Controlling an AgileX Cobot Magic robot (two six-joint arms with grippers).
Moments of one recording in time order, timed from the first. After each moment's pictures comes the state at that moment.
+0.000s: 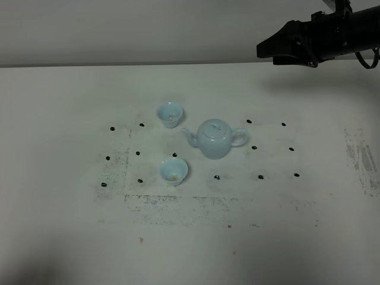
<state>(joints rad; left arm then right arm) -0.02 0.00 -0.46 -0.10 1.07 0.10 -0.11 2.10 -1.71 1.12 1.11 -0.80</state>
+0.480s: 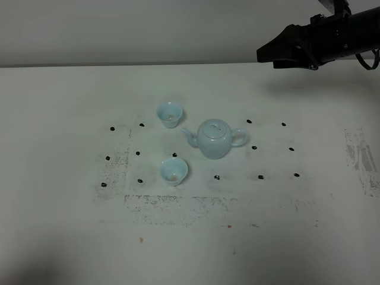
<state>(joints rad) -0.02 0.00 -0.46 -0.11 1.07 0.09 -0.11 2.10 -1.71 1.08 1.13 -0.81</state>
